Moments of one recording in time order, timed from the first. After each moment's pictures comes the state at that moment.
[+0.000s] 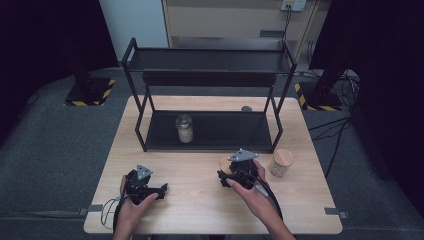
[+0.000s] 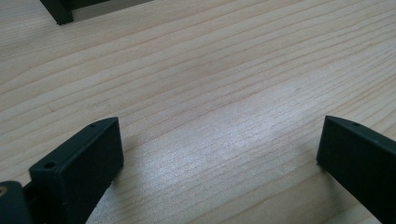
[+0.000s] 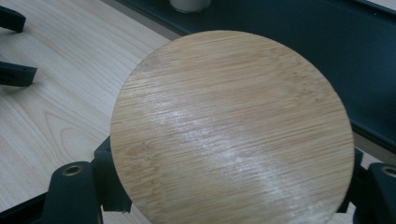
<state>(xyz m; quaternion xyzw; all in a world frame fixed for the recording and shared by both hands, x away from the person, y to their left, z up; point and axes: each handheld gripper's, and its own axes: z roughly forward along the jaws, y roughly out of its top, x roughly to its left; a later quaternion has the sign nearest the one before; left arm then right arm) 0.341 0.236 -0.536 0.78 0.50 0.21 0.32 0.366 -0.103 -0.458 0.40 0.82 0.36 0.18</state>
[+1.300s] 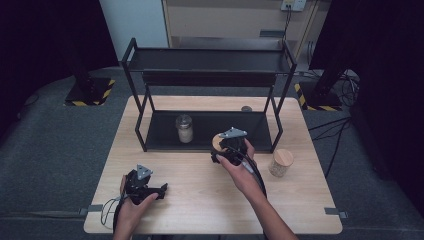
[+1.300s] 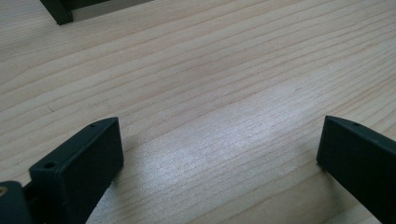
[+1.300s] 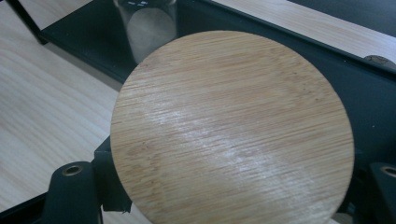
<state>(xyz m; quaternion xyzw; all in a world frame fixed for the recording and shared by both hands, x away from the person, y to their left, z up) 0.341 0.236 -0.536 0.78 0.50 0.21 0.32 0.428 -0.074 -0.444 0.43 0.80 0.36 0.22</state>
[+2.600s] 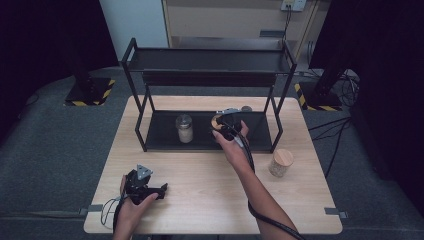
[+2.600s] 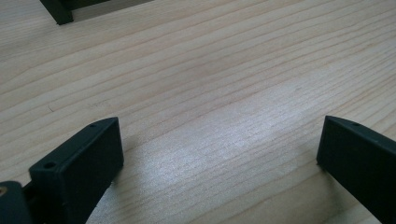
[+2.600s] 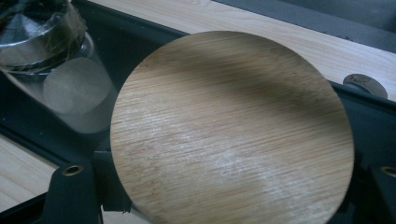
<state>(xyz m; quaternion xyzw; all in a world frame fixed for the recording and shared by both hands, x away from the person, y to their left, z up) 0.341 0.236 -0.536 0.78 0.50 0.21 0.32 0.511 -0.059 -0.449 0.48 0.77 0.34 0.23</state>
